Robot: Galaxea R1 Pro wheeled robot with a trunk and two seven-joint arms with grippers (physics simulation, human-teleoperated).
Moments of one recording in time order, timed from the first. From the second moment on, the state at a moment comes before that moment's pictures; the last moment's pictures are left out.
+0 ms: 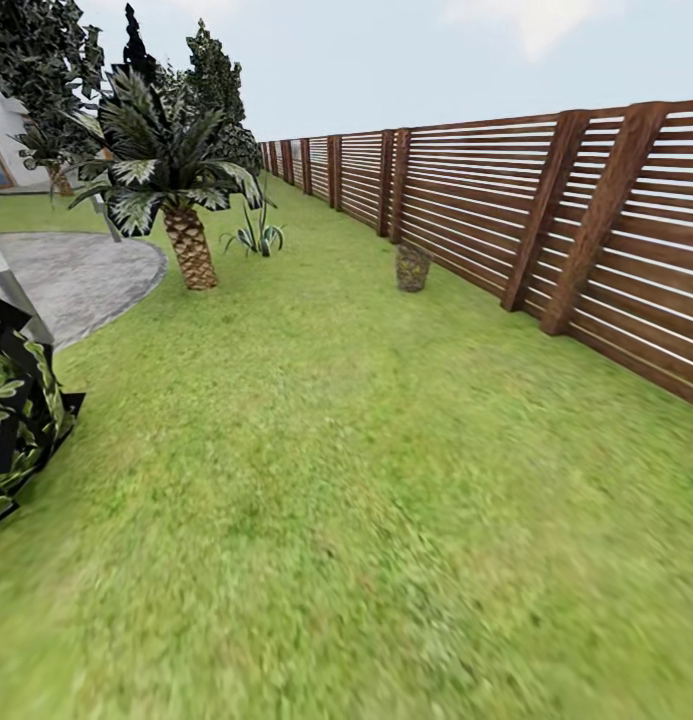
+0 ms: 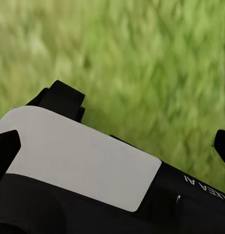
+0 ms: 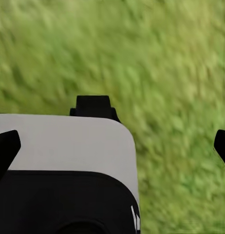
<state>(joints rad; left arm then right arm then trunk) -0.31 -0.03 0.34 -0.05 0.20 0.01 0.01 -0.24 -0.01 0.03 0.03 0.00 -0.22 -0.12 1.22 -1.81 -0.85</state>
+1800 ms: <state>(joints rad) -0.31 -0.03 0.34 -0.05 0.20 0.01 0.01 -0.24 -0.01 0.03 0.03 0.00 -0.22 -0.12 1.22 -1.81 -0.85</state>
